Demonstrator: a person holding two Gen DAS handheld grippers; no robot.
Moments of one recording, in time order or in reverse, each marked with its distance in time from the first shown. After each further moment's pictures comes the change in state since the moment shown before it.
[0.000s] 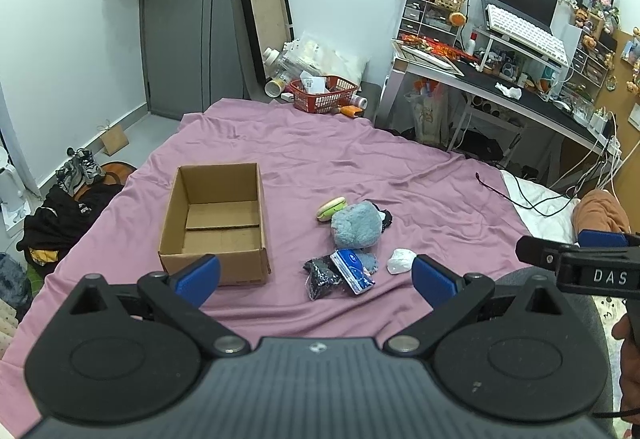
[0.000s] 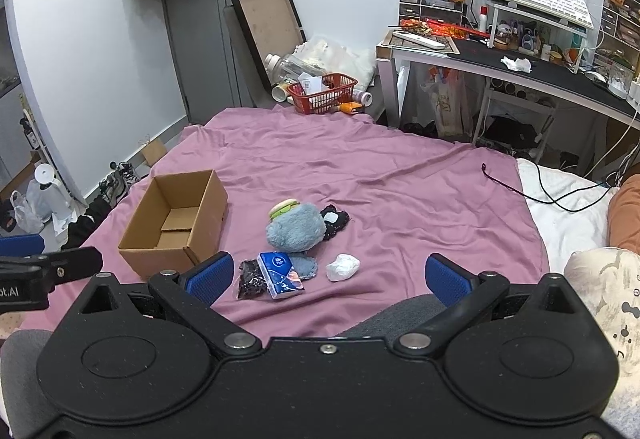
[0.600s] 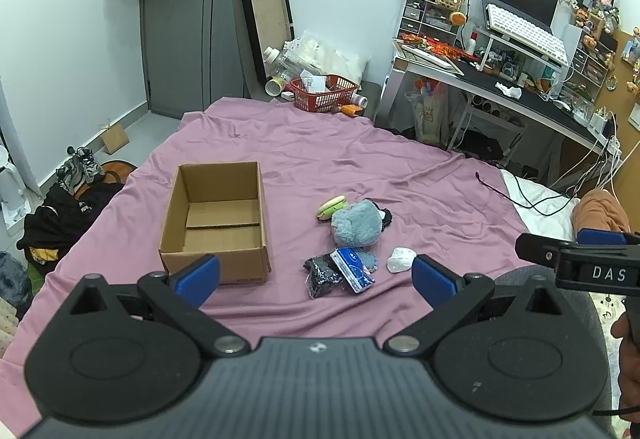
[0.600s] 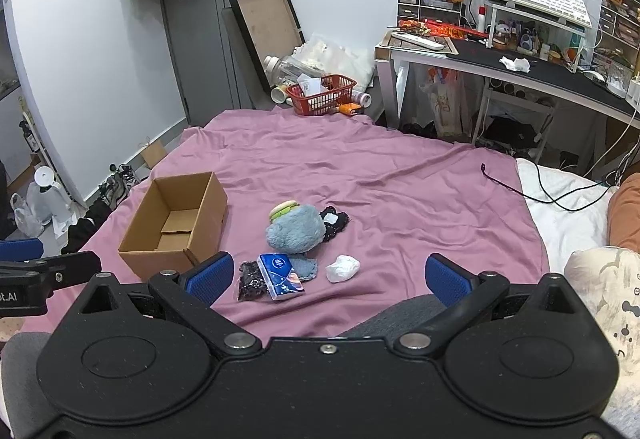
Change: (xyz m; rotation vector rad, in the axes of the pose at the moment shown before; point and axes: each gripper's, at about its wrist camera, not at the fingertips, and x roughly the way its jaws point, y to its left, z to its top) left arm 0.000 0.004 -0.002 0.001 0.006 -0.002; right arm -0.001 -0.003 0.002 0.012 -0.003 0.000
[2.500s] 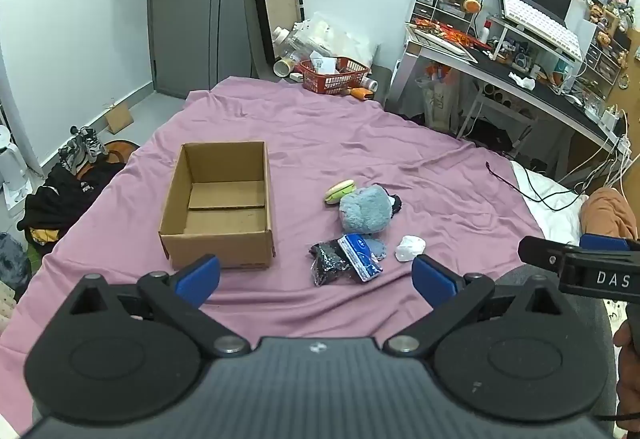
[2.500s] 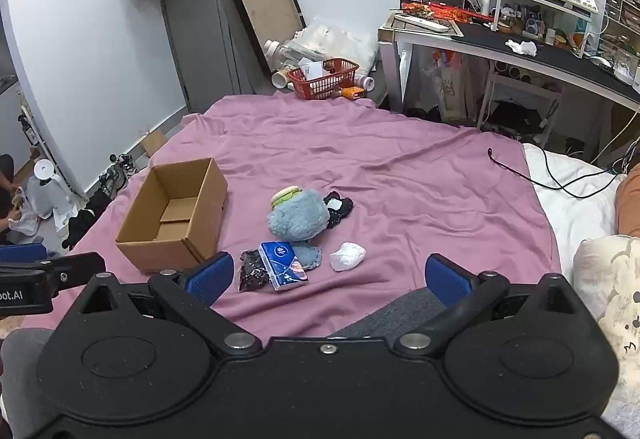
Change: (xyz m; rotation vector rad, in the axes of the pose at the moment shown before) left arm 0.020 0.012 0.001 -0.036 0.064 0.009; right arm 0.013 0.001 0.000 0.002 0.048 0.002
